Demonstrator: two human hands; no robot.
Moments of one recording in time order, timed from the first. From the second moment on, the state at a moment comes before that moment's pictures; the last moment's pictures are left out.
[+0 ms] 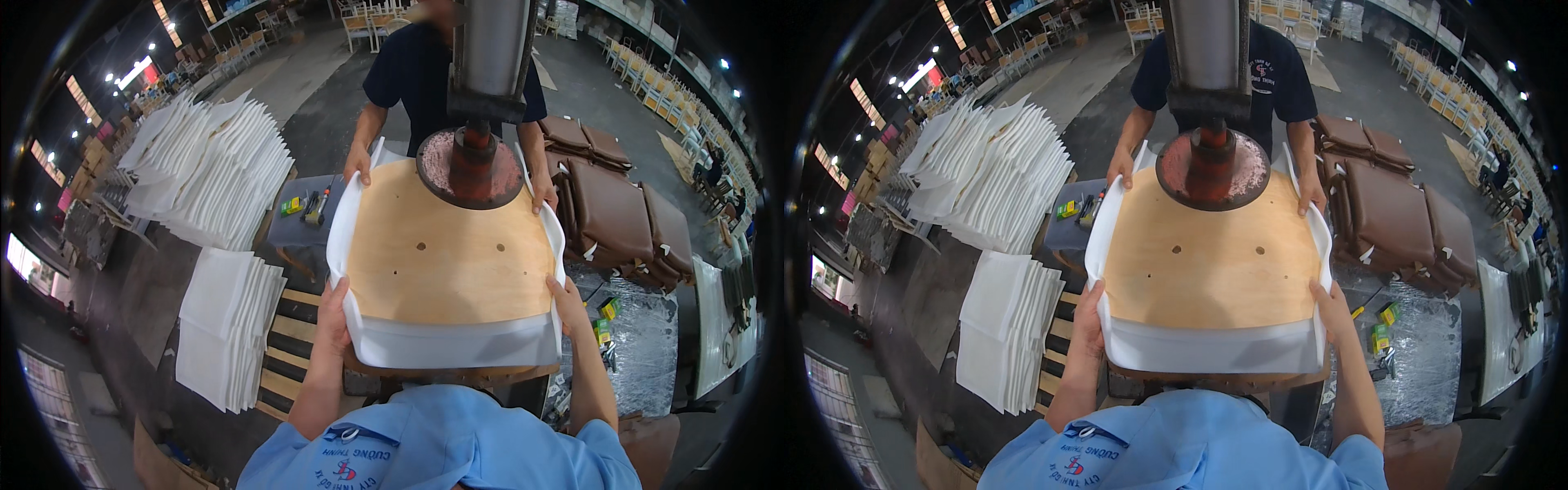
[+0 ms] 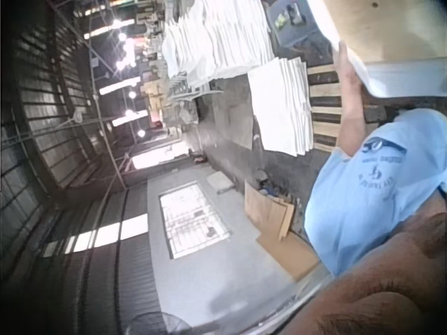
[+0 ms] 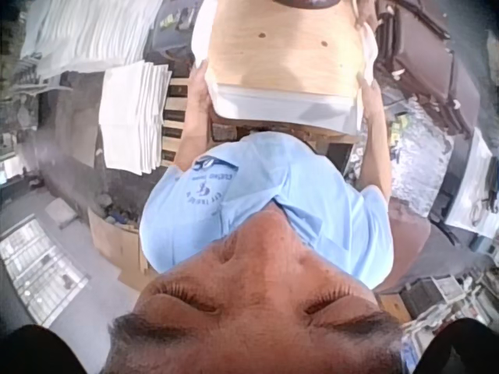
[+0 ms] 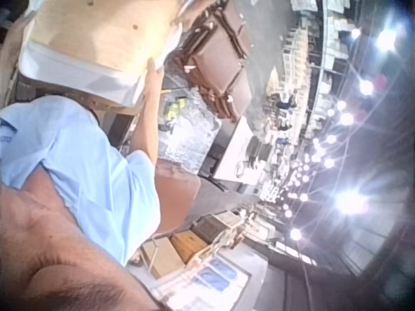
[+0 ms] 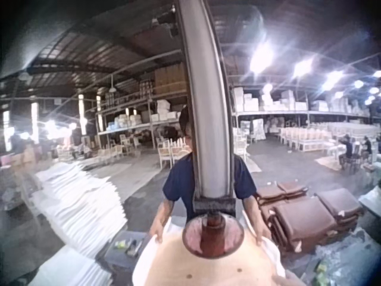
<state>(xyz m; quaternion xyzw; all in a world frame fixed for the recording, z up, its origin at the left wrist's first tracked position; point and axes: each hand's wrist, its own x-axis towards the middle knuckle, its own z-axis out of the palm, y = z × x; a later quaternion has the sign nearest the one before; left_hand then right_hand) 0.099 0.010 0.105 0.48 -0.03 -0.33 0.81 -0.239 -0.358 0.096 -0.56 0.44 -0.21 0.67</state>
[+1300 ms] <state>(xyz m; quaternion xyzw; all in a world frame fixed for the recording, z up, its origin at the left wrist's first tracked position) 0.056 0.031 0.026 0.90 -0.19 -0.10 0.37 -0.234 -0.308 0.061 -0.77 0.60 0.04 0.22</state>
